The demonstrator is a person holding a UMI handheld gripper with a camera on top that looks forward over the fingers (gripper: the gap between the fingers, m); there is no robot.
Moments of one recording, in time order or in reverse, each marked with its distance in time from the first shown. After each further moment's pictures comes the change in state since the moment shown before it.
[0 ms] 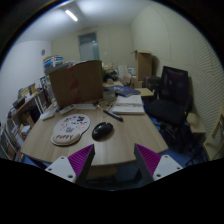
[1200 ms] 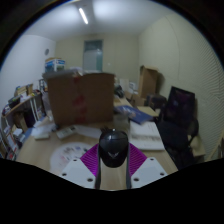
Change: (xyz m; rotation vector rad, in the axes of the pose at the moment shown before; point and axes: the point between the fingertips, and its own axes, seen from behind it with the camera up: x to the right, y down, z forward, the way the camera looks) arm -0.091 -0.129 0.124 0.133 0.064 -0.105
